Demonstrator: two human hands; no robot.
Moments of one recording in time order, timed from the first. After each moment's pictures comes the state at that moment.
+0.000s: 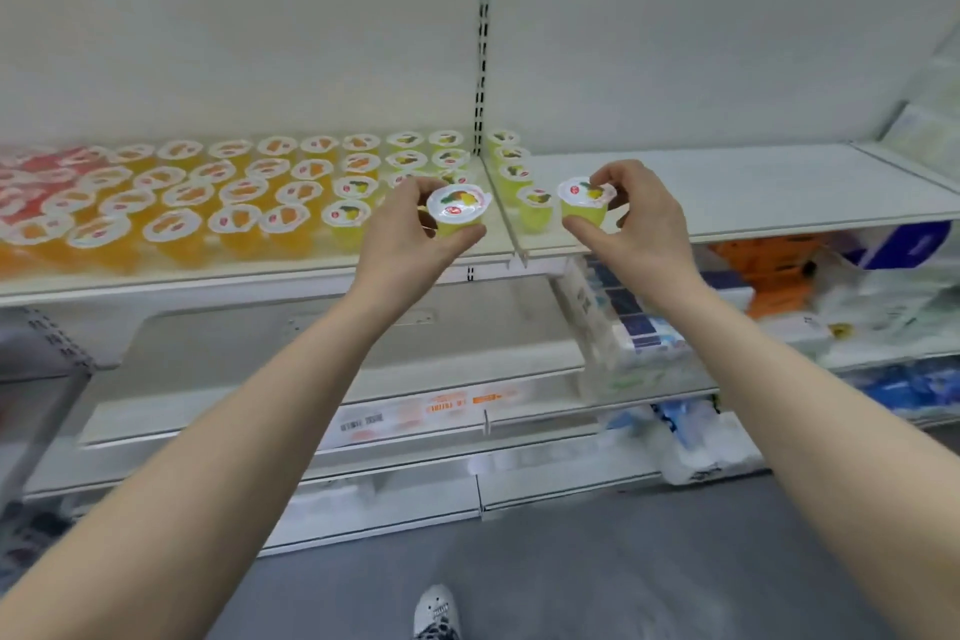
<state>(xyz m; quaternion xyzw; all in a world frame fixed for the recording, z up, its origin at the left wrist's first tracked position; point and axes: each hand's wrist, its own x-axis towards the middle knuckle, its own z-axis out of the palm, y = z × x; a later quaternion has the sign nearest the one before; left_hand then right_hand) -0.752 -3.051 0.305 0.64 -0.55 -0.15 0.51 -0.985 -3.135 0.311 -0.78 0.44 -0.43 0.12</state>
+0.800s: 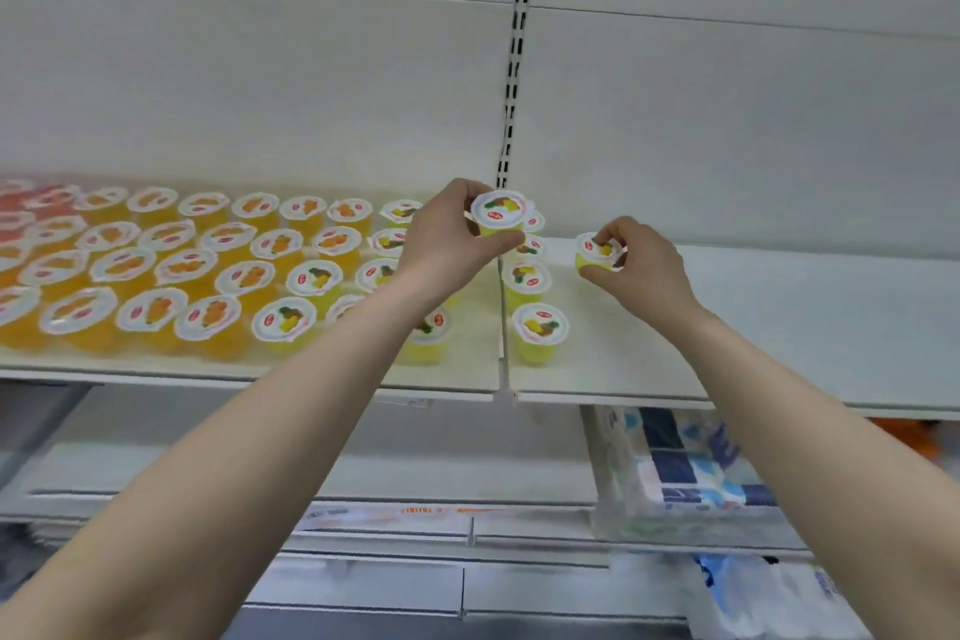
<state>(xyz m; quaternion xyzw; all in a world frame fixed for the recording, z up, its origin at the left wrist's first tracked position) -0.753 -3.246 0.324 0.69 -0.50 -0.14 0.50 -0.959 -3.372 0.286 -0.82 0.46 -0.28 0.18</state>
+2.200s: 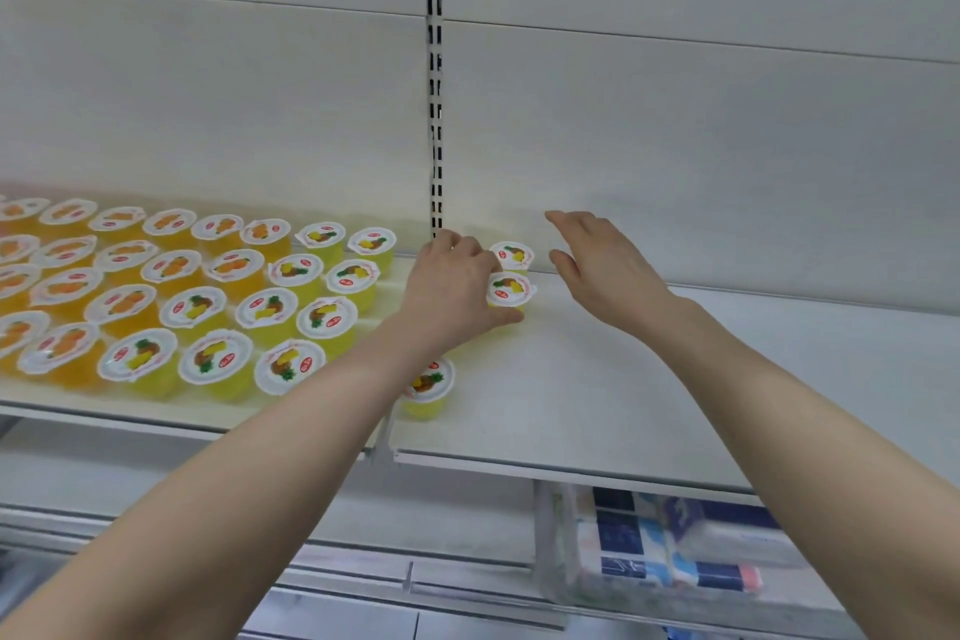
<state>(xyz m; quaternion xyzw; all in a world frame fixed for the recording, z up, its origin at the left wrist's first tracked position) -0.825 -3.346 0.285 0.77 -0.61 0.10 0.14 -0.988 -3.463 0.308 -0.94 0.30 -0.17 0.00</state>
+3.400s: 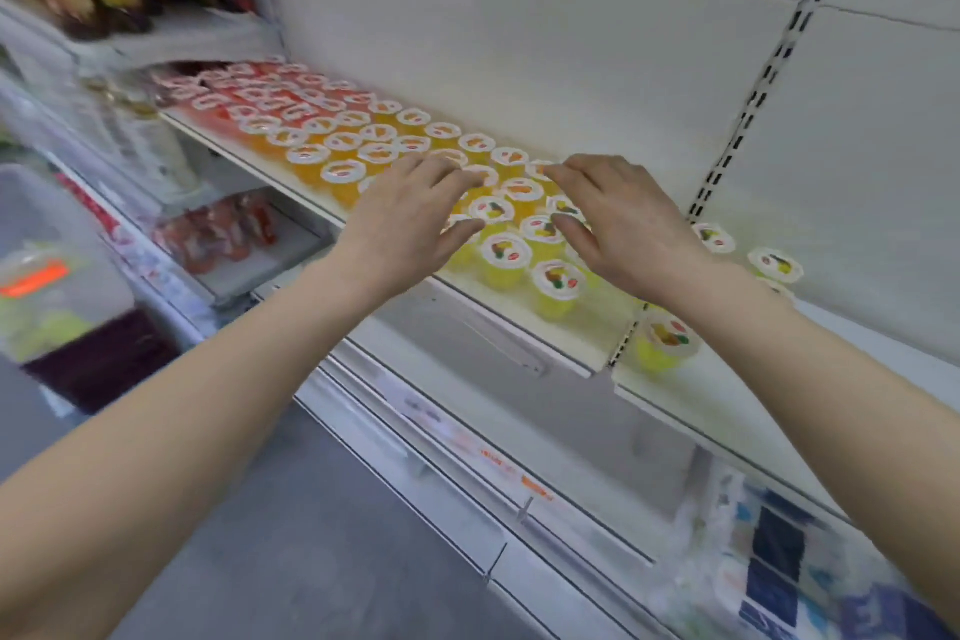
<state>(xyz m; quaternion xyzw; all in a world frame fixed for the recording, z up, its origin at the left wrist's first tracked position) -0.724 -3.070 0.332 0.83 -0.47 0.26 0.13 -0.839 -3.283 0.351 -0.98 -0.03 -0.20 -0.07</state>
